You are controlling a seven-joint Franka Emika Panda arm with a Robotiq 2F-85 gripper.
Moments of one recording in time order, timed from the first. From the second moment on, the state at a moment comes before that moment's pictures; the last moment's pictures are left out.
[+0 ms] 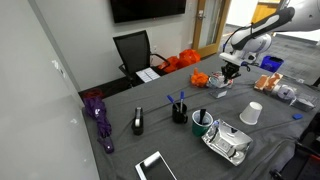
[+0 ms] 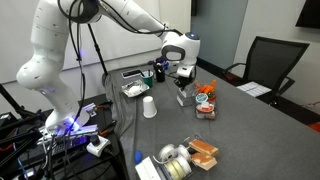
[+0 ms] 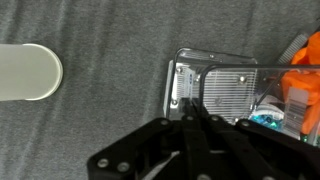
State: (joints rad) arm -0.14 0.60 -0.17 -1.72 0.41 2.23 1.05
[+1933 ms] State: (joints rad) arm -0.20 0.45 -0.18 -1.98 0.41 2.45 0.53
